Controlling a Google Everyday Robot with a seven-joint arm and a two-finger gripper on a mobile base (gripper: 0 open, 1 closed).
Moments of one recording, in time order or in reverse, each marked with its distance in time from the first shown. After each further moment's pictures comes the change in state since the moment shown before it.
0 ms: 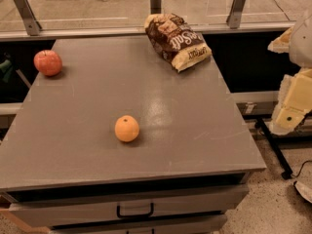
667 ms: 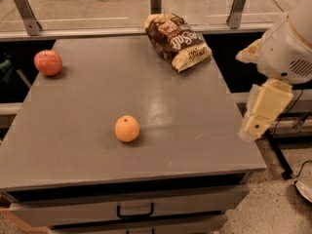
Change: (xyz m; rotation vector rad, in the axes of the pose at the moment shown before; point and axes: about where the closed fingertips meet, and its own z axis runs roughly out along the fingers) arm -0.044 0.017 0.028 -0.065 -0.123 -0.061
